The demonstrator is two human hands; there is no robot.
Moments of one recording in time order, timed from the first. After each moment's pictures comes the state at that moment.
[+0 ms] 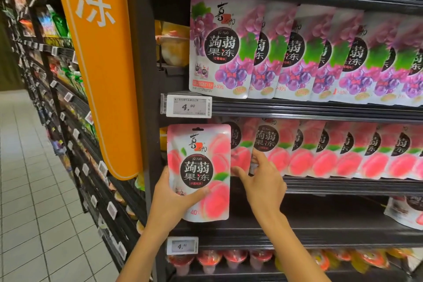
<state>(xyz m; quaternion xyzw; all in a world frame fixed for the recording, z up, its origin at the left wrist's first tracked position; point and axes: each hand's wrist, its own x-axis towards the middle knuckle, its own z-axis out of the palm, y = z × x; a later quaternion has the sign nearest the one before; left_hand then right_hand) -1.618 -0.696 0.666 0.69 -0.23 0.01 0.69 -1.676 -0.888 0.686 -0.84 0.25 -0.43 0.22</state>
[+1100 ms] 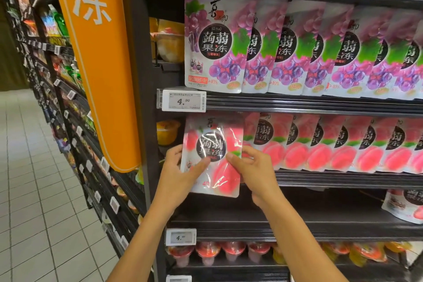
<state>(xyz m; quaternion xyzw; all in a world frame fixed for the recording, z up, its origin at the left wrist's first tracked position) -1.621 -0.716 0.694 0.69 -0.24 0.02 0.68 -1.693 -0.881 0.713 -0.71 0.08 -0.27 0.64</state>
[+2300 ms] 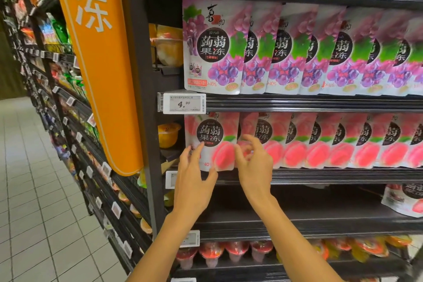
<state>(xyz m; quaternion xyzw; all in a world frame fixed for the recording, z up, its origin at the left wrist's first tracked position) -1.629 -0.743 0.679 0.81 -0.27 0.13 0.50 -1.669 -0.882 0.699 -0.78 0.16 -0.48 0.37</state>
